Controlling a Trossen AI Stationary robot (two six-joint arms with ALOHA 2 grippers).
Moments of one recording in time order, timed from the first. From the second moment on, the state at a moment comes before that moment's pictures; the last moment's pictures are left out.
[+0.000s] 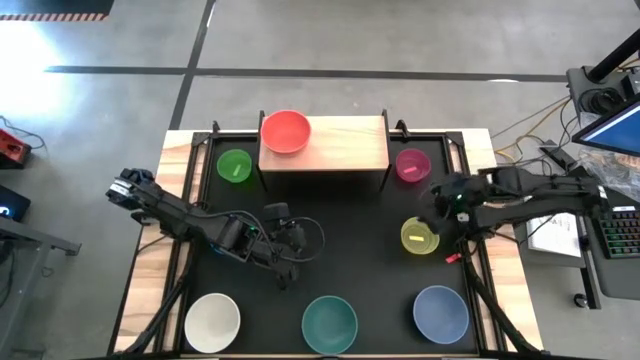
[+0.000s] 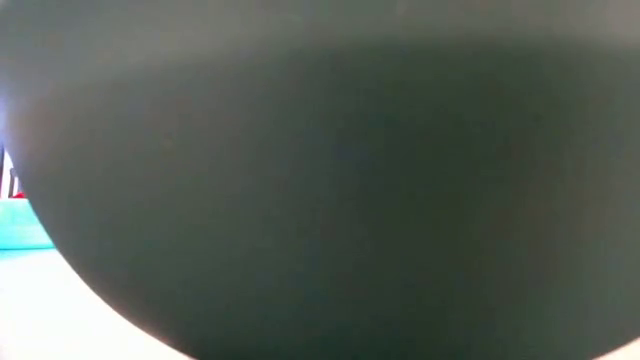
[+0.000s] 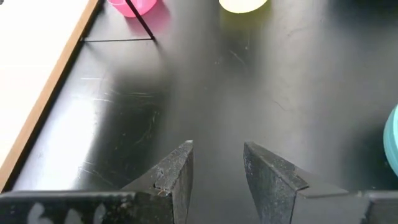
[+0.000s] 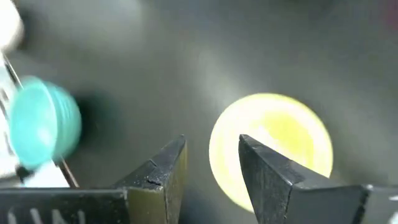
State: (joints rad) left arm -0.41 1.56 1.30 -0.71 -0.59 -0.36; right arm 0.01 0.79 0.80 -1.02 -0.10 0.86
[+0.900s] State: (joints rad) left arm -0.40 1.56 1.30 -0.65 -0.61 -0.35; right arm 0.70 1.15 0.81 -0.93 -0.17 1.34
